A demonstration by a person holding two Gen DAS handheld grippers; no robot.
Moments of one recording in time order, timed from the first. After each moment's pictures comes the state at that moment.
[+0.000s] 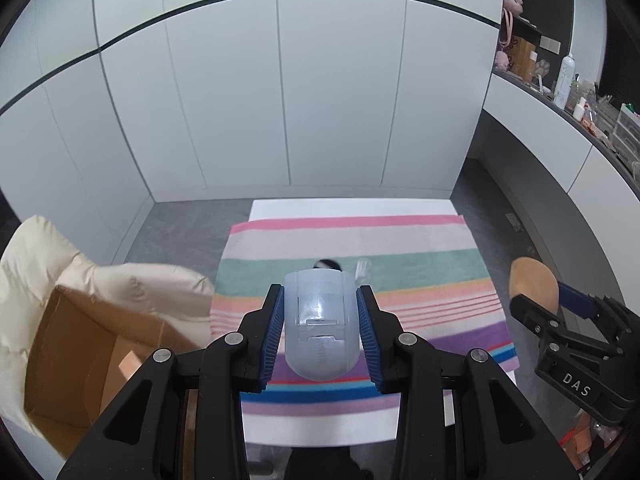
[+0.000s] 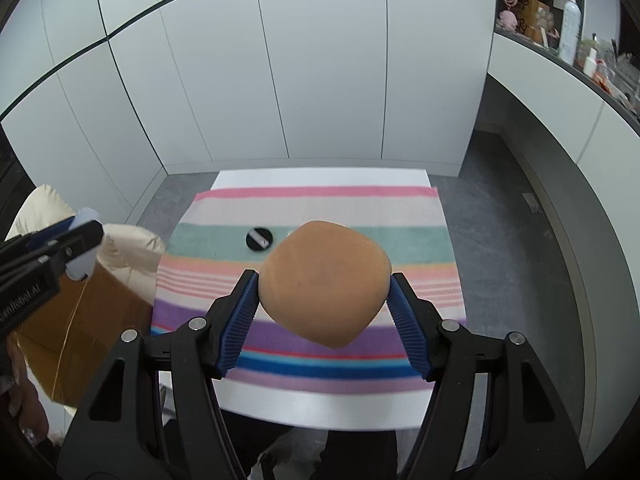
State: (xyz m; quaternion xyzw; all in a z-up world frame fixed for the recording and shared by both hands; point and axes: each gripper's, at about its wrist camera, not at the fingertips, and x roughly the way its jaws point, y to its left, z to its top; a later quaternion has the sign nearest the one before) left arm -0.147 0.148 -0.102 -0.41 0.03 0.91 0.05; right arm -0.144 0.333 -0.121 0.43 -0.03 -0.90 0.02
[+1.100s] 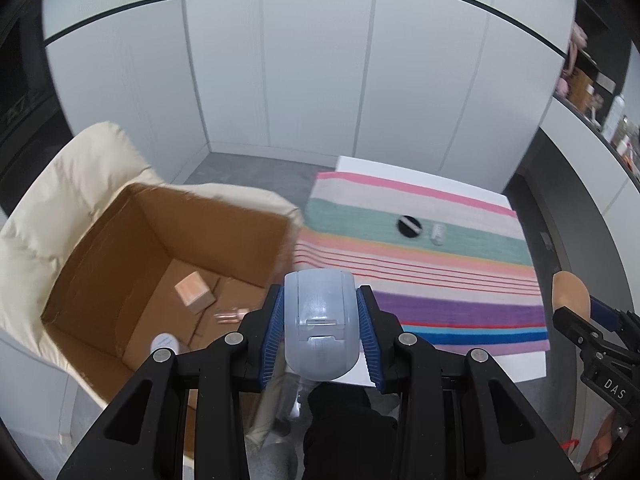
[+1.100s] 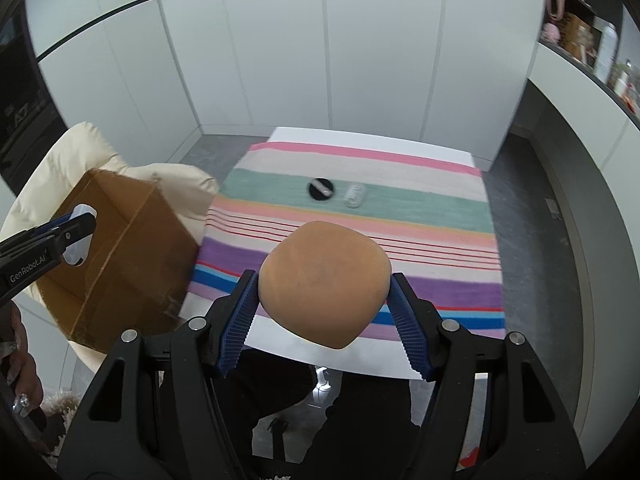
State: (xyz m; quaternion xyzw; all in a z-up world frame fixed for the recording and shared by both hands) left arm -0.068 0.009 -0.135 -0.44 -0.04 0.90 -0.04; right arm -0.081 0.245 -0.128 0.45 0.02 -0.89 0.09
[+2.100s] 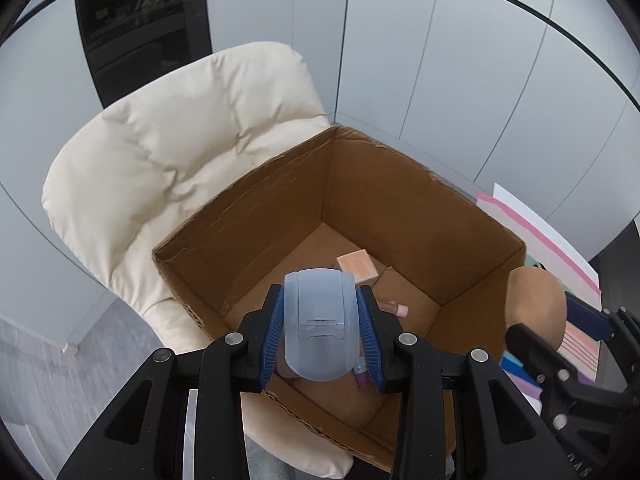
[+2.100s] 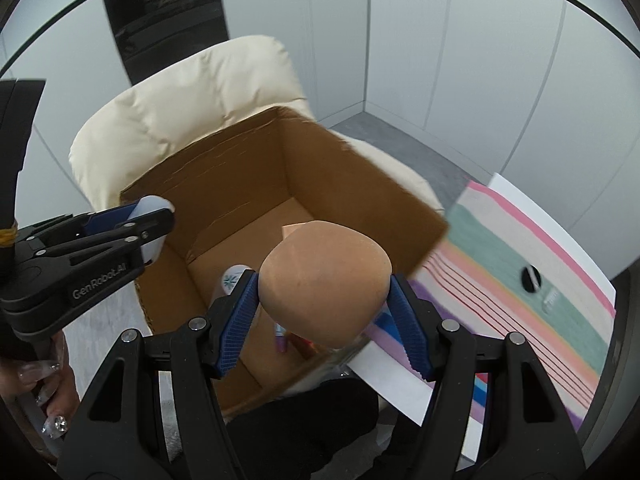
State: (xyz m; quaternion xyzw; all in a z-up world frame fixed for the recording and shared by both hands) left arm -0.024 -0.199 -0.175 -0.45 -0.15 0.85 -0.22; right arm -0.086 -0.050 -0.153 0.43 0.16 -0.82 0.34
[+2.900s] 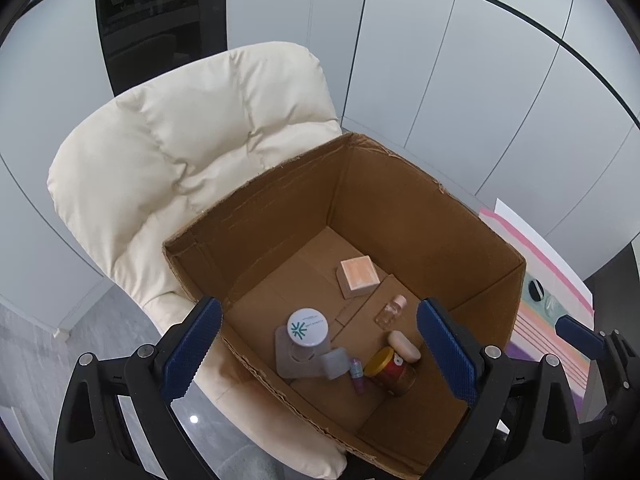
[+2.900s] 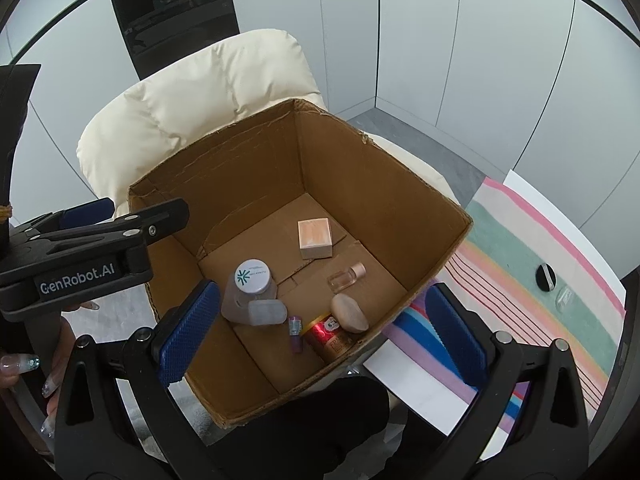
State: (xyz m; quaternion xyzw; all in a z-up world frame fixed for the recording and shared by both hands) left arm -0.016 -0.204 -0.168 -0.44 -0.18 0.85 -0.22; right arm -0.081 -0.055 -0.160 0.44 0.15 -0.81 0.35
